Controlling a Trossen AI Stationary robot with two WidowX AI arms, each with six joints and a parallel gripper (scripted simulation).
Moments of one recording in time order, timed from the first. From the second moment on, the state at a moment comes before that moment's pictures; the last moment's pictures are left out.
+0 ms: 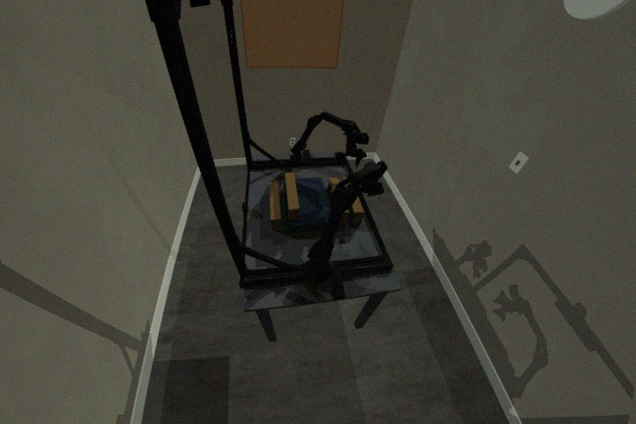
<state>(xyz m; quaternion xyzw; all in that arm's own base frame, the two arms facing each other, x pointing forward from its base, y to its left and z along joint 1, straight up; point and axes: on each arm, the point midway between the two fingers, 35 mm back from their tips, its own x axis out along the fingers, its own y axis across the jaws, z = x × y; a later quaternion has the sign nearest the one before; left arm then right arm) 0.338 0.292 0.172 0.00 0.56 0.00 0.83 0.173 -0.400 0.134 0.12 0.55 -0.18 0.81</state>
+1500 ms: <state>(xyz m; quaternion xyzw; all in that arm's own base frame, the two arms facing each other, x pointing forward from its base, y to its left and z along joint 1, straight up) 0.339 0.298 0.055 0.01 0.56 0.00 0.83 0.173 -0.409 0.017 0.11 0.54 -0.19 0.81</state>
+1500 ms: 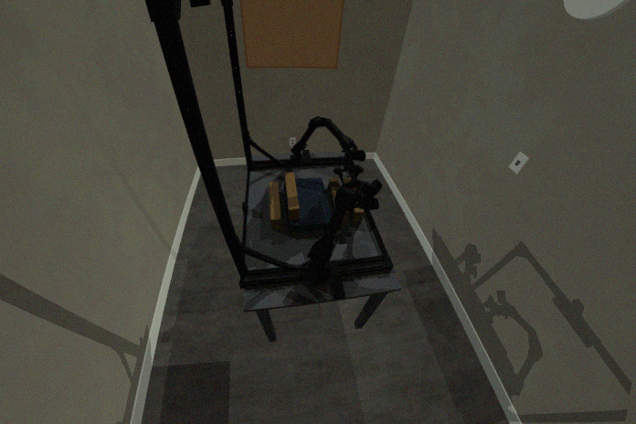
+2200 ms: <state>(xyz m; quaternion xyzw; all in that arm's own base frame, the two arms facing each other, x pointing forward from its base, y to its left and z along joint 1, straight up) 0.338 0.296 0.042 0.00 0.56 0.00 0.83 0.172 -0.406 0.004 0.12 0.55 -0.18 0.81</state>
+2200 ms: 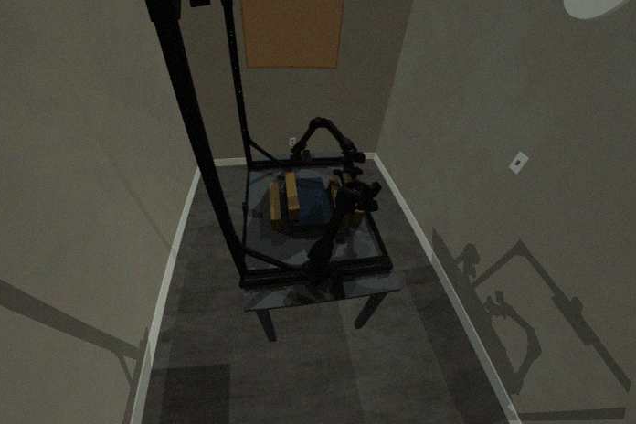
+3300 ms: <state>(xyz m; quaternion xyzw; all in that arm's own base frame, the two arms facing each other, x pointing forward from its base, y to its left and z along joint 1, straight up) 0.339 0.284 0.050 -0.01 0.57 -0.02 0.82 0.176 -0.396 0.012 0.14 0.55 -0.16 0.80</state>
